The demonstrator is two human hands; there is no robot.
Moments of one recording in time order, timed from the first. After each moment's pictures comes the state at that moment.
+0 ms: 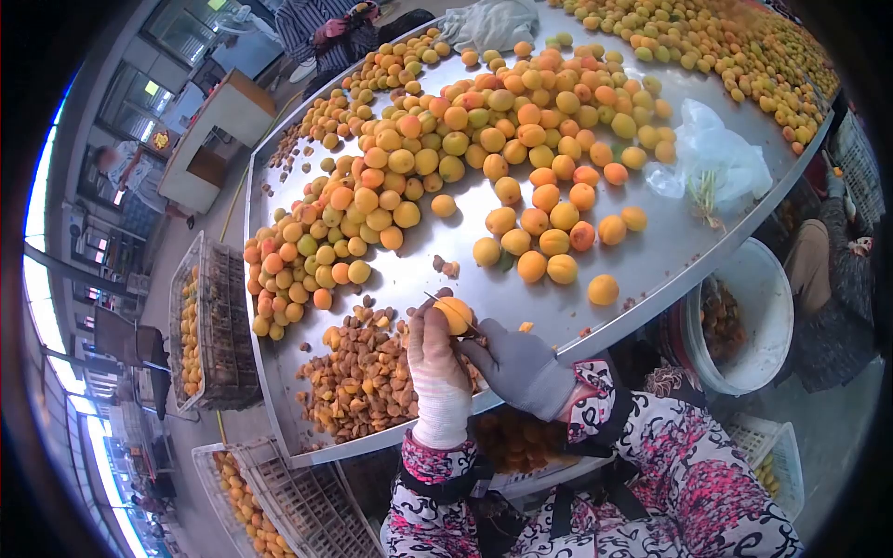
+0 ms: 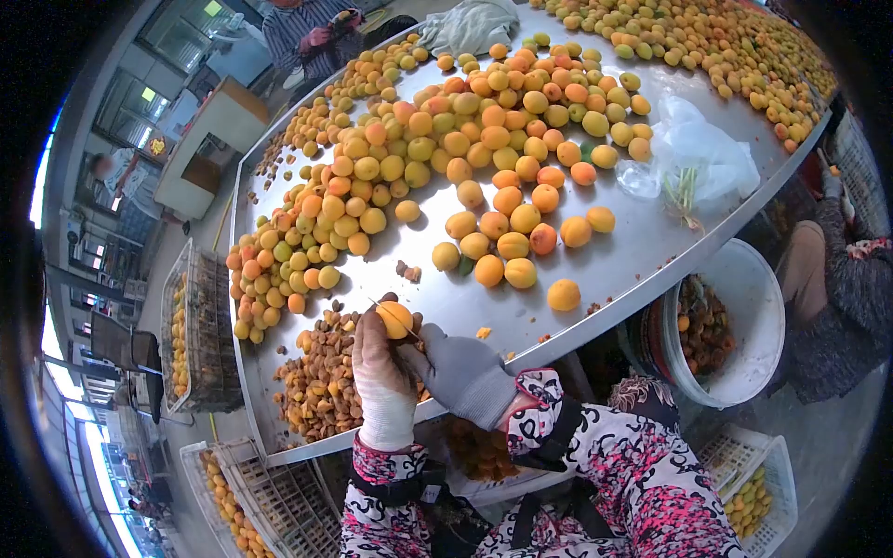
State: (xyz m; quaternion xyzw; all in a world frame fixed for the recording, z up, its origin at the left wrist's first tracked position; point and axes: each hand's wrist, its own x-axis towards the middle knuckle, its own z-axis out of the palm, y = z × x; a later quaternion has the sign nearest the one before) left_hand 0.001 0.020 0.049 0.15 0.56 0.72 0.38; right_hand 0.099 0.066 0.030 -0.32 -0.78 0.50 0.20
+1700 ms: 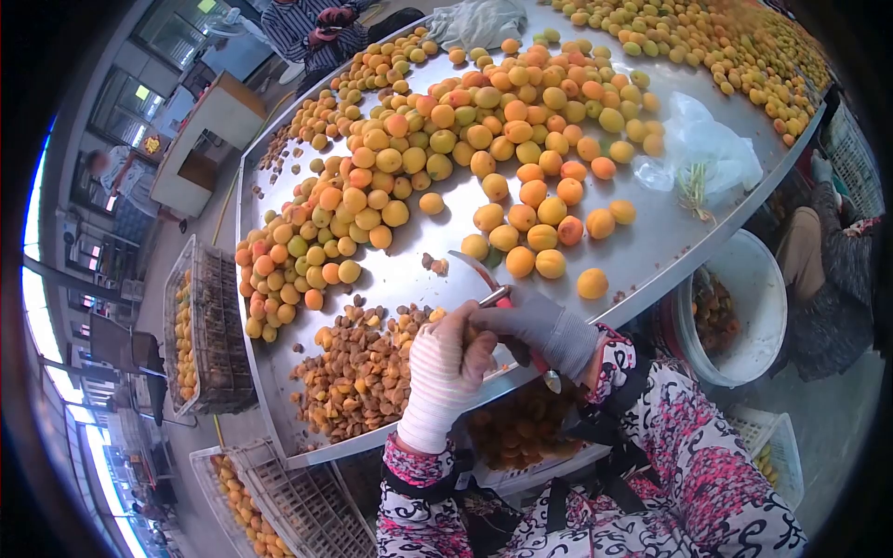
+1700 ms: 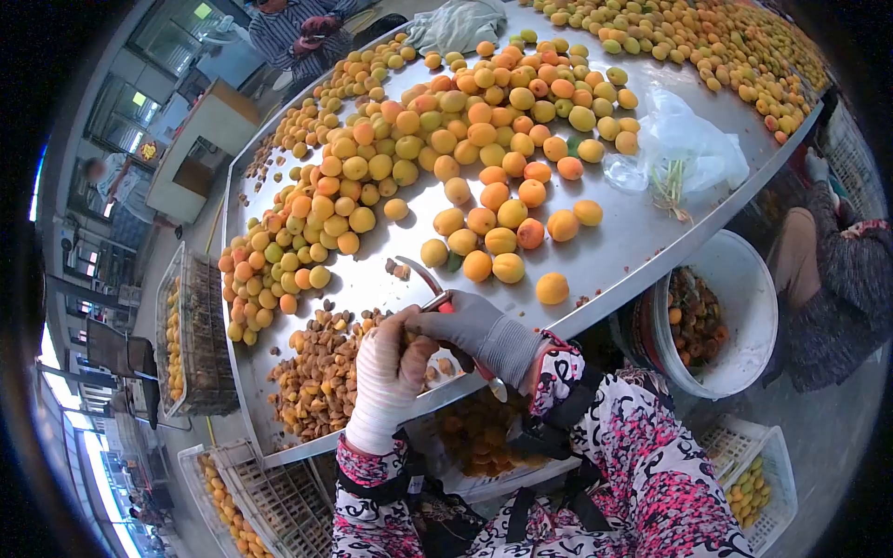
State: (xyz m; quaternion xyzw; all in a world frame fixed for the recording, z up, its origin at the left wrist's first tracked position) left_hand -0.009 0.014 0.048 0.60 0.68 0.40 0.18; right_hand 0.116 0.117 0.043 -0.31 -0.48 0.82 0.10
